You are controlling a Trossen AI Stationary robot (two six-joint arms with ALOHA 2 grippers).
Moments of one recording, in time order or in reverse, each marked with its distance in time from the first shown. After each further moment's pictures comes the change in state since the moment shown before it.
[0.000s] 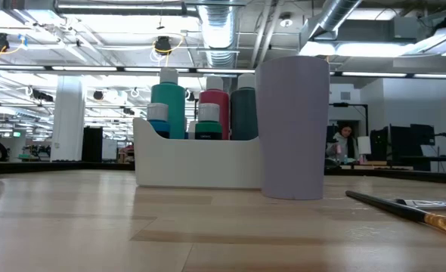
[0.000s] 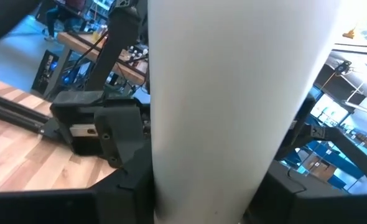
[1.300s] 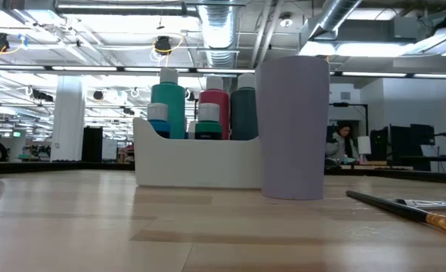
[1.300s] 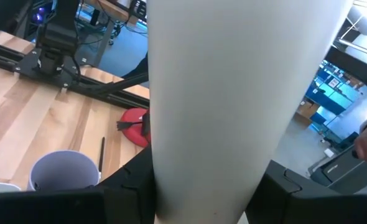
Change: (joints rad) left arm -0.006 0.008 -0.001 -0.194 0.194 -0.010; right arm -0.069 -0.112 0.150 -0.358 -0.213 -0.058
